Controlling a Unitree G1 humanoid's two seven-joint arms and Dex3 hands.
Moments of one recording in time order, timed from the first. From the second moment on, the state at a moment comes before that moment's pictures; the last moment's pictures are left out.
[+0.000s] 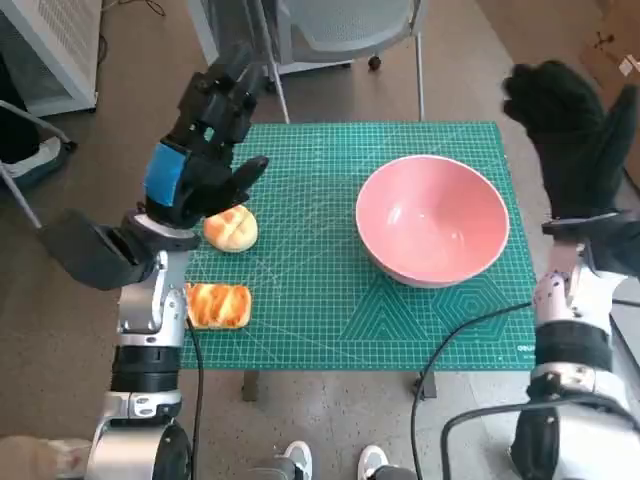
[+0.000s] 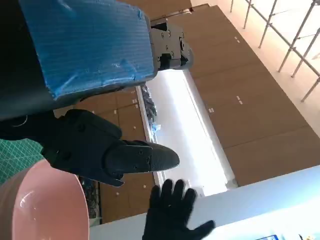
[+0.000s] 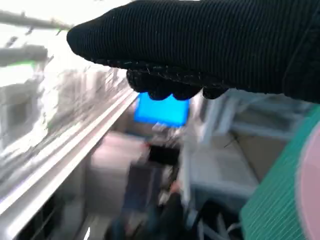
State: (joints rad) left arm -0.66 0.22 0.16 0.37 -0.31 -0.29 -0.48; right arm -0.95 -0.34 -0.34 1.14 0.33 -0.60 0.52
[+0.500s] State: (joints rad) left arm -0.66 0.22 0.16 0.36 -0.32 -0.28 -0.48; right arm -0.94 -0.37 -0.34 1.29 0.23 -0.45 0.27
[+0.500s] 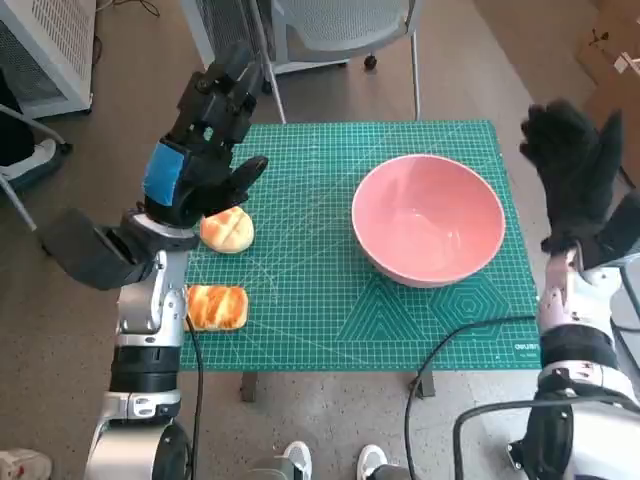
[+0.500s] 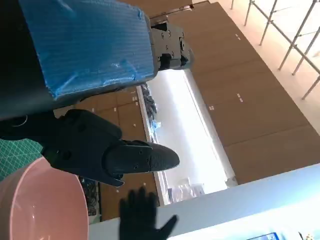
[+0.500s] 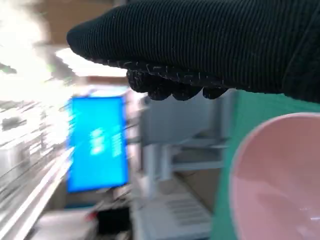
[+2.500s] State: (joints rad) left arm -0.51 0.27 0.18 0.14 -0.30 -0.21 -0.39; right arm -0.96 -0.09 -0.34 1.31 0.16 -0.30 0.21
